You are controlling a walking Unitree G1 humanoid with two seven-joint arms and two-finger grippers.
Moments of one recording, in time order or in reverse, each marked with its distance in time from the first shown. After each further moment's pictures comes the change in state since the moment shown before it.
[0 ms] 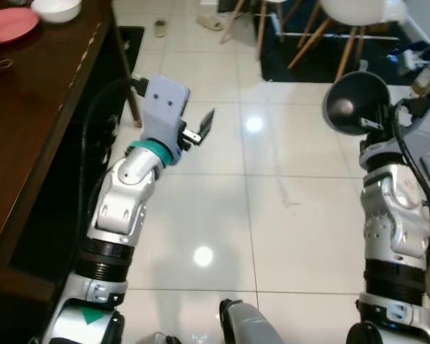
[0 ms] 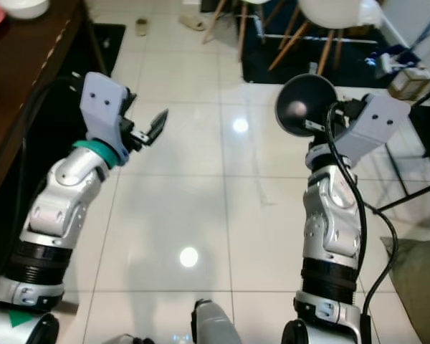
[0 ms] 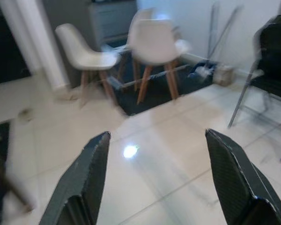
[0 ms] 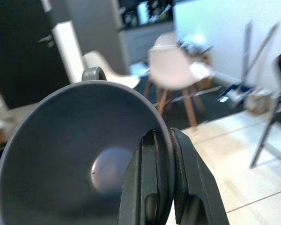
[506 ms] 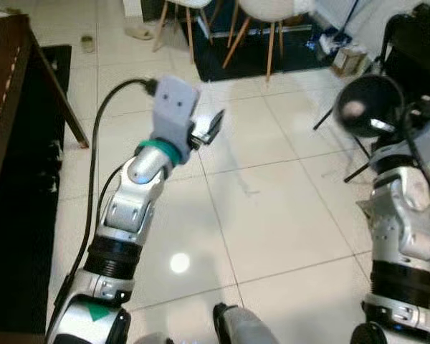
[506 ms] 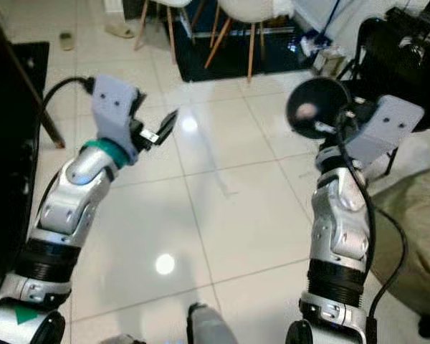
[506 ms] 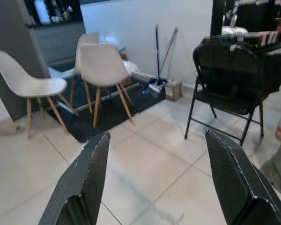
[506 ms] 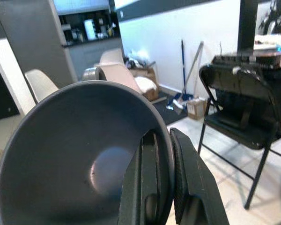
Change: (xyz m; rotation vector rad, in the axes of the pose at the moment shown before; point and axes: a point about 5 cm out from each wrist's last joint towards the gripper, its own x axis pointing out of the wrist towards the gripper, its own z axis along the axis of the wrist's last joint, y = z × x) left arm 0.003 -0.003 -0.001 0.010 -0.023 0.016; right arm -0.002 -0.004 -0.001 -0.012 -0.005 -0.014
